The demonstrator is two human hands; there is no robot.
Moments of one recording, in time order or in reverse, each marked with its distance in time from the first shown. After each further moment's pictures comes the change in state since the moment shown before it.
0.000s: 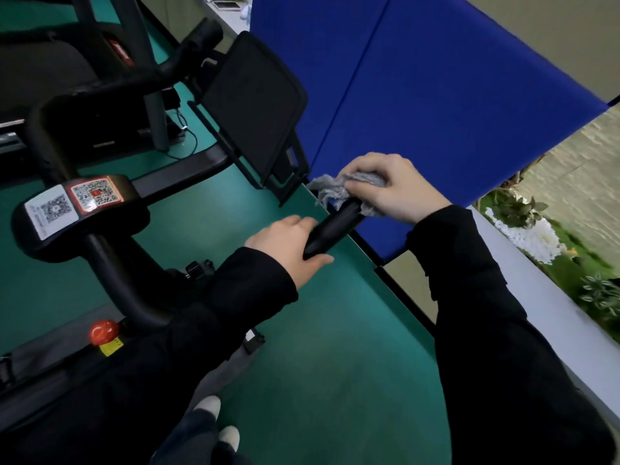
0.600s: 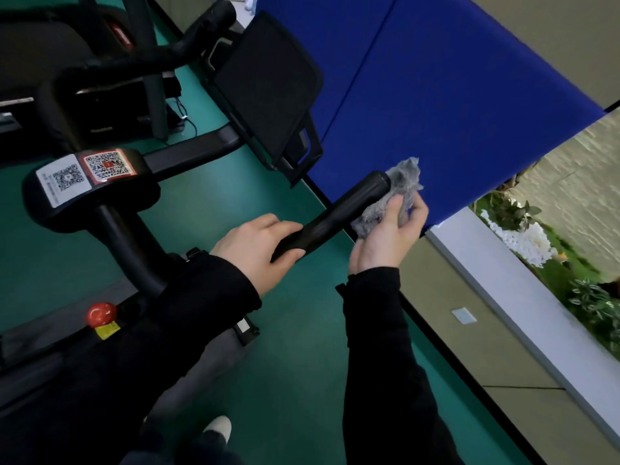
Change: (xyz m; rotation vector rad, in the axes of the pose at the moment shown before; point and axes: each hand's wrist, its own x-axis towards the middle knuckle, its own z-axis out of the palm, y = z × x) left_hand -0.043 -0.036 -0.004 -0.073 0.066 0.059; right_hand -0.031 -0.006 0.106 1.173 1.090 0.328
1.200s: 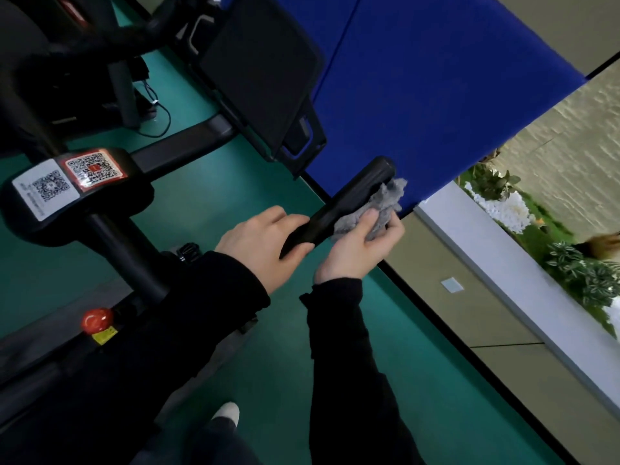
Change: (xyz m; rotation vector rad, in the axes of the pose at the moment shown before) left_hand 0.004 -0.006 -0.002 0.010 -0.022 0.070; right_hand -0.046 0.041 0.014 -0.104 0.256 -0.090
